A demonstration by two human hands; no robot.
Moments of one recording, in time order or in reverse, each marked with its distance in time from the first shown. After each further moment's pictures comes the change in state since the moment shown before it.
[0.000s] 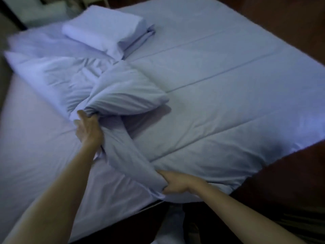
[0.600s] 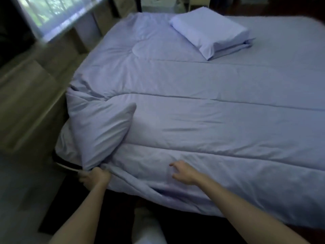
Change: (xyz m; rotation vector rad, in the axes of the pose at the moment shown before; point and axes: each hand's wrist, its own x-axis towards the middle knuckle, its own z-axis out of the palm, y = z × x) left_hand -0.238 -0.277 0.016 -0.246 -0.156 -0.980; right_hand 0.085 -0.075 0.091 -0.458 -0.042 0.003
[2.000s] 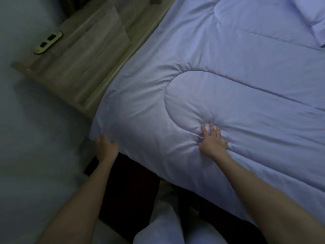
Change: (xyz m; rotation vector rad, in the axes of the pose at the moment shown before) left_hand 0.187 -0.122 -0.090 -0.058 0.112 0.062; right_hand 0.164 -0.165 0.024 -0.260 0.100 0.245
